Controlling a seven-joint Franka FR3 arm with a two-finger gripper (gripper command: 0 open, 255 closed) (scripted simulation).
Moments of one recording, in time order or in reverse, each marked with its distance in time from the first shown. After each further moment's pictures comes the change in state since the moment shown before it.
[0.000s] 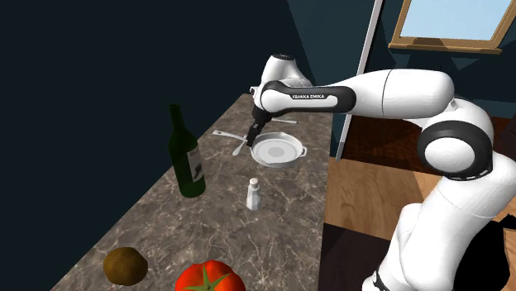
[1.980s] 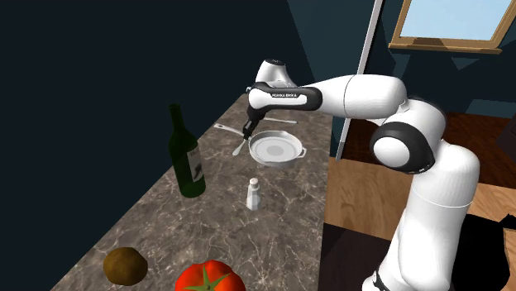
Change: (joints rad) arm -0.060 0.243 -0.046 0.202 0.127 0.041 -0.092
